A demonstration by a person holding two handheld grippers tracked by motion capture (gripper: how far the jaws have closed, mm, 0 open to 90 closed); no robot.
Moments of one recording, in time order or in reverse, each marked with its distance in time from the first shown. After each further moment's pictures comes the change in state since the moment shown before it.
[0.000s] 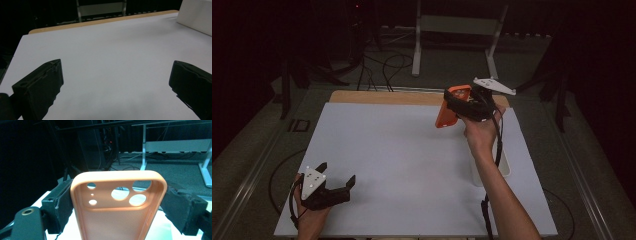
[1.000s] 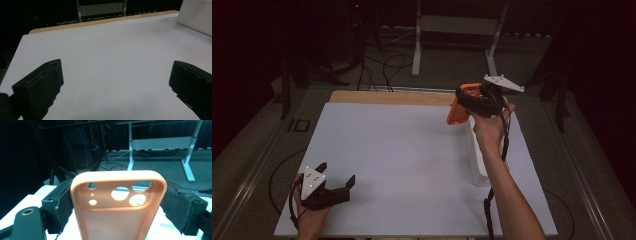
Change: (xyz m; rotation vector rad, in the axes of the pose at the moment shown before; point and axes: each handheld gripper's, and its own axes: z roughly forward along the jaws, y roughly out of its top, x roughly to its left) left arm 0.000 0.000 0.000 -0.001 0.002 -0.003; right arm -0.031 0.002 0.007 0.015 -0.096 0.021
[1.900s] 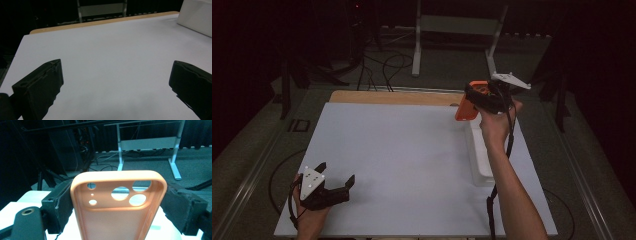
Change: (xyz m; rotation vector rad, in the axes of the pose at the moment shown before) left arm 0.001 0.000 -0.001 -0.005 0.001 -0.005; right arm -0.022 0.004 0.007 -0.009 -0.081 0.019
